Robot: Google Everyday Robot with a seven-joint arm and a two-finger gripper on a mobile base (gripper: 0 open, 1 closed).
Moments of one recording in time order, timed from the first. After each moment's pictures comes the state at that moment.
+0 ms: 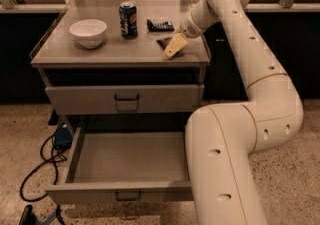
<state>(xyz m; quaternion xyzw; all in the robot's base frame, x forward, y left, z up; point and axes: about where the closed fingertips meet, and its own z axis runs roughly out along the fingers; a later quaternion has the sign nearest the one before) 0.853 -0.085 0.821 -0.53 0.77 0.09 0.34</state>
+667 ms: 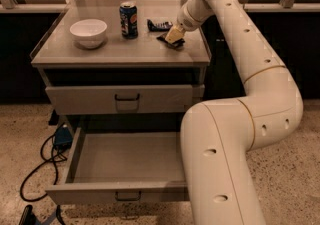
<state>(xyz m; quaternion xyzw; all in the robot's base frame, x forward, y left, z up) 0.862 -0.082 0.847 -0.53 0.77 0.05 0.35</state>
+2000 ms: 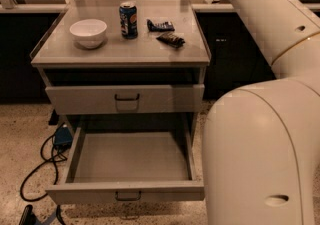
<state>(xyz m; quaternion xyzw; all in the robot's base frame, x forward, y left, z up) 0.859 -0.057 1.022 -0.51 0.70 -0.12 0.48</state>
